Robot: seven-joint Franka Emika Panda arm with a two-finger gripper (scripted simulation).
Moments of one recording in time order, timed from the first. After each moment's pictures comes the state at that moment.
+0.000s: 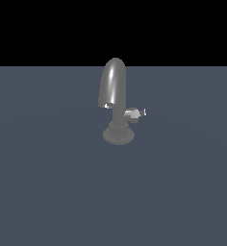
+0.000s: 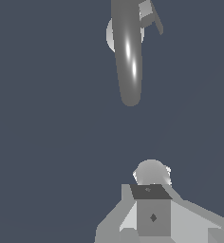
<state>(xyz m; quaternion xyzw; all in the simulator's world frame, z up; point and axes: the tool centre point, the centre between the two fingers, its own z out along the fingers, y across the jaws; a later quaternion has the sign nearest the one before) -0.167 0.015 0.482 -0.98 0.13 0.15 0.08</state>
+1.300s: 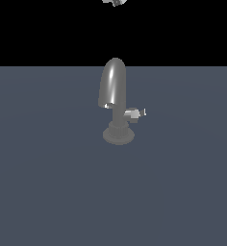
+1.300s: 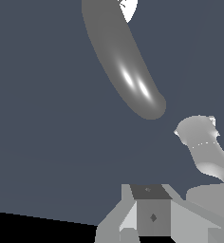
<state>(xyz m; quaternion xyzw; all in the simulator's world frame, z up) -0.032 -0.012 0.424 -0.85 0.33 0.36 0.18</state>
